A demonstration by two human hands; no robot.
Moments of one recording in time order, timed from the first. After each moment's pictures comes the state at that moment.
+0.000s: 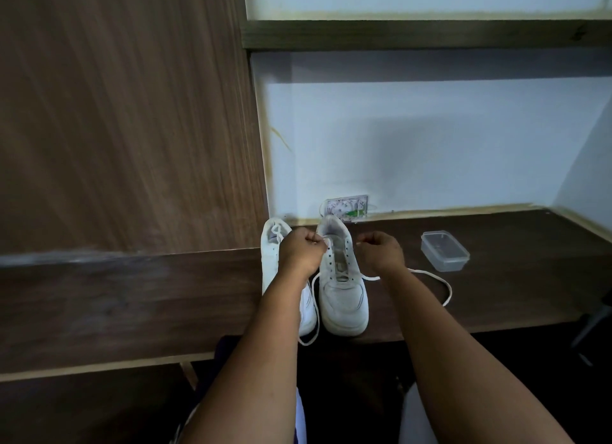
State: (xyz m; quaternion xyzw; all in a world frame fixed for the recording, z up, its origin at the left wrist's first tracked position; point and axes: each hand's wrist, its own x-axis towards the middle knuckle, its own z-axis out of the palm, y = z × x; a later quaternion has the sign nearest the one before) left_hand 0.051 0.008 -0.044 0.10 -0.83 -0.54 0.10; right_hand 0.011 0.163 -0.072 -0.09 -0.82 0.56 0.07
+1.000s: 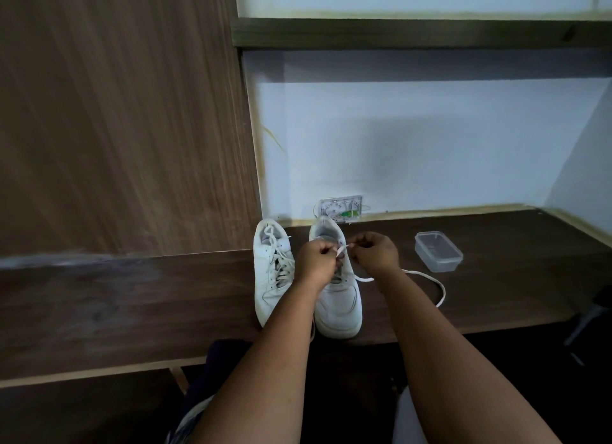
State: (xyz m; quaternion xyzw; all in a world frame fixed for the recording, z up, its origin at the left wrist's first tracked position) left_hand 0.038 0.044 -0.075 0.06 -0.78 -0.62 0.07; right_hand 0.006 0.166 -0.078 -0.05 -0.81 0.58 0.07
